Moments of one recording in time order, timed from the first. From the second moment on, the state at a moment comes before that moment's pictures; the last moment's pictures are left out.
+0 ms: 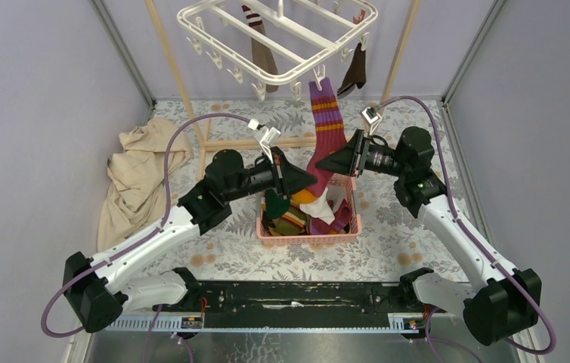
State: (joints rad) left arm -0.79 1.12 0.92 0.19 0.40 -0.62; right arm 0.35 1.11 0.90 0.21 -0.93 1.01
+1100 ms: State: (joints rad) left arm -0.79 1.12 1.21 -0.16 0.34 -0.52; right arm 0.35 1.17 1.49 -0.41 -0.35 0.44
